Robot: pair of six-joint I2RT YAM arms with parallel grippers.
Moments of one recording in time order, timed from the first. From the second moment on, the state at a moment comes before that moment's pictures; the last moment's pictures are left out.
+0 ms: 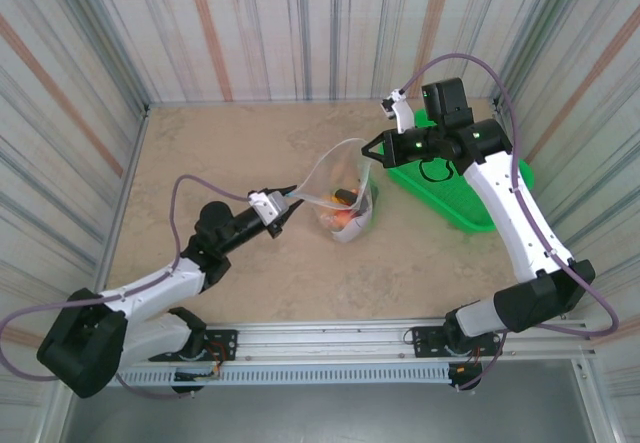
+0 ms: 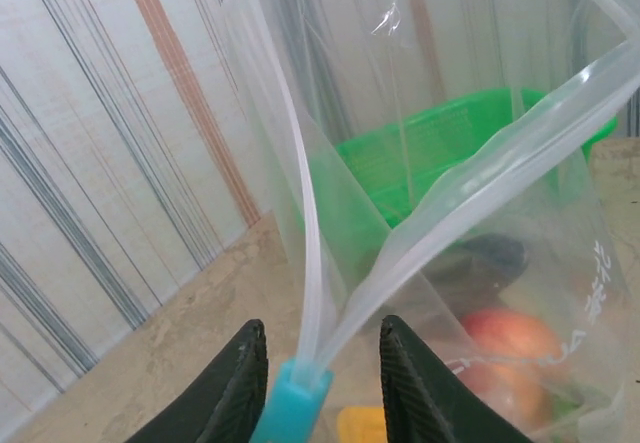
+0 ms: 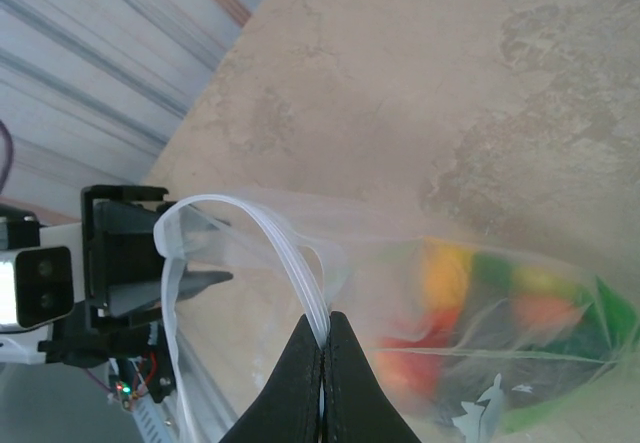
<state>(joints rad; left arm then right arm) -0.58 1.11 0.40 0.75 0.36 0.33 0.35 1.43 1.63 -0.96 -0.62 0.13</state>
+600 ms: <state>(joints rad) -0.57 1.00 0.71 0.17 0.33 0.47 0.34 1.43 1.62 -0.98 -0.44 0.12</state>
